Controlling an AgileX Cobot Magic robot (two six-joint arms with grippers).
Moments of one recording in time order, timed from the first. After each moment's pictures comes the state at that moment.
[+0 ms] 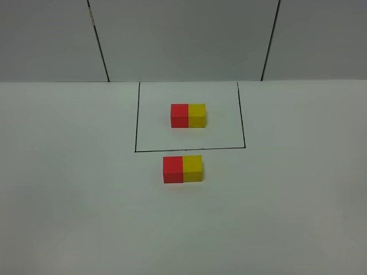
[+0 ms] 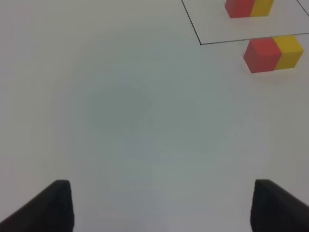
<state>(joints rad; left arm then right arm) -0.02 -0.01 -0.51 -0.12 1.05 0.09 0.00 0.01 -0.50 -0.06 1.07 0.01</state>
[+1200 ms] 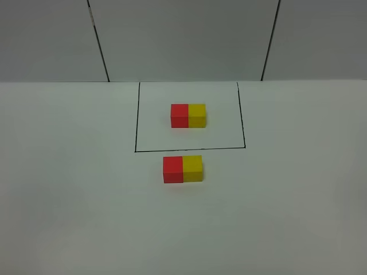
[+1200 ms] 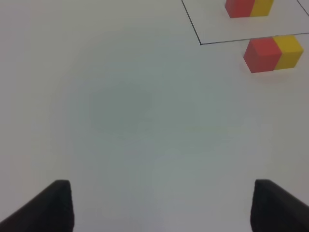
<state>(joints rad) -0.02 -0.01 -0.51 -0.12 1.05 0.09 0.00 0.01 -0.49 -0.03 1.07 -0.04</state>
